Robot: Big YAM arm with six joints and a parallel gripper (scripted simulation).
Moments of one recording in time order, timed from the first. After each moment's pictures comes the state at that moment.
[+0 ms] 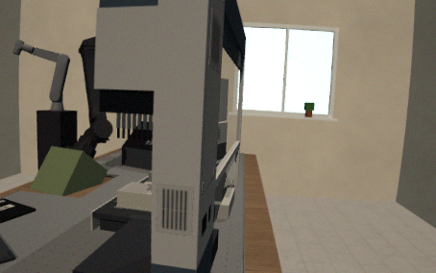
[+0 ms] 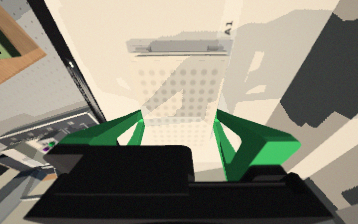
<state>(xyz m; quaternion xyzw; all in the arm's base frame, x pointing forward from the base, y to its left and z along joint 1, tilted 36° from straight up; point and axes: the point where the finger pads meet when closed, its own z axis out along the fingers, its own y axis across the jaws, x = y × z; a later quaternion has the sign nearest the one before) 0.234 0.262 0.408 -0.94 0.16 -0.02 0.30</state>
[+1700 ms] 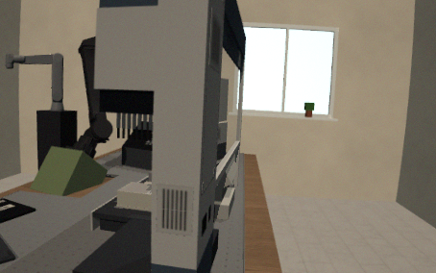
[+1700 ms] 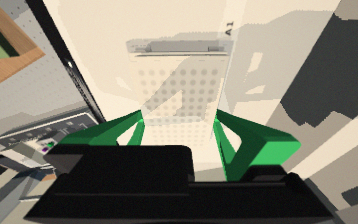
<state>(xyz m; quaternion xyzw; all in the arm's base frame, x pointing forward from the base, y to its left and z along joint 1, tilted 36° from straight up) 0.233 0.263 0.407 -0.94 0.16 -0.03 0.30</state>
